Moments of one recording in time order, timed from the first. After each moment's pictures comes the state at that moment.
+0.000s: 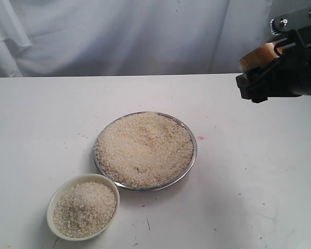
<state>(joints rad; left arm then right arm) 0.03 0.00 0.00 -0.01 0.33 -0.02 0.33 1.42 -0.86 0.56 0.11 -0.76</state>
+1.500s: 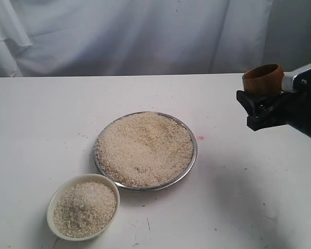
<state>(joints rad) 0.03 0.00 0.00 -0.01 0.33 -0.02 0.10 1.75 -0.58 -0.56 -0.97 0.13</state>
